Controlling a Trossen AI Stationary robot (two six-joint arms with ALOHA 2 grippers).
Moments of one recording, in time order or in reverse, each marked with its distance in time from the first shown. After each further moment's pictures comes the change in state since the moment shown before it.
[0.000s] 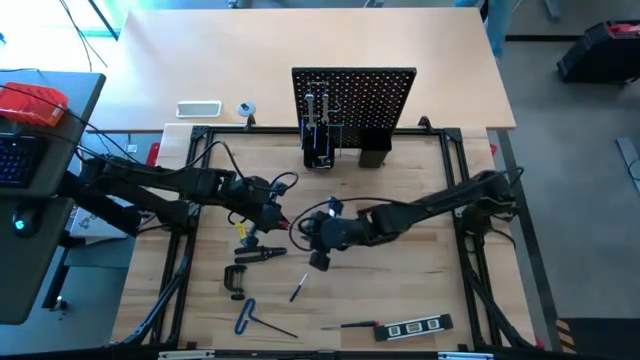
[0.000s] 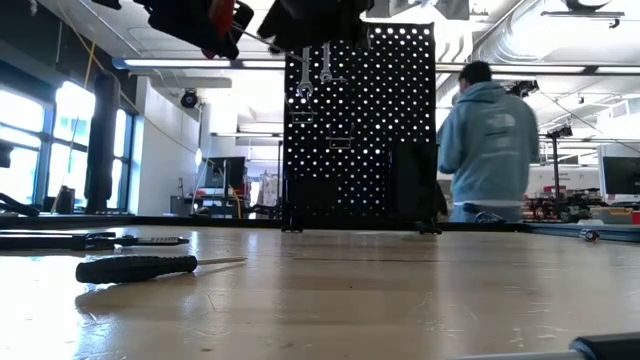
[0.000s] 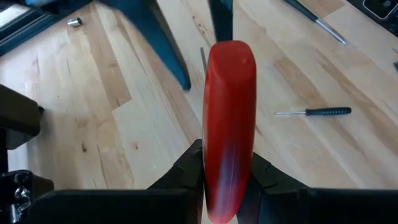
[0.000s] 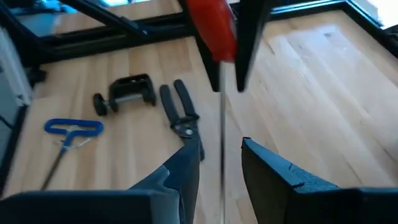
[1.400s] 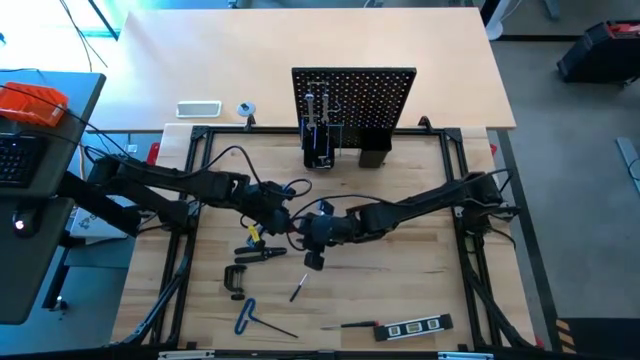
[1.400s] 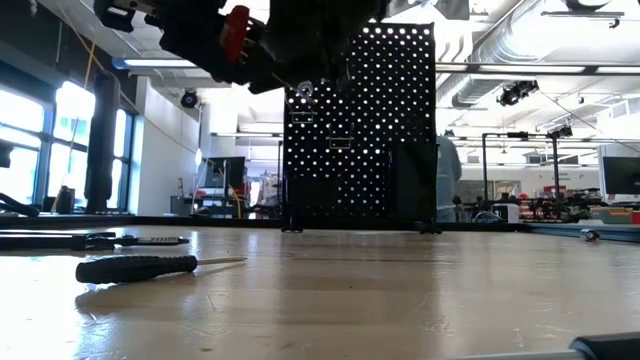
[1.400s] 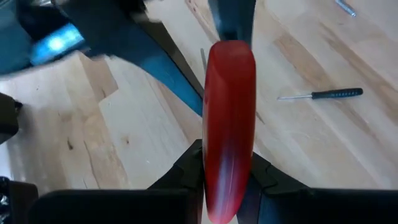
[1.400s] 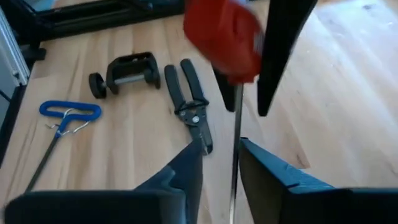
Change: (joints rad) left arm 0.001 0.108 0.030 -0.012 0.002 0.047; right arm -0.051 0.090 0.000 0.056 -0.132 -0.024
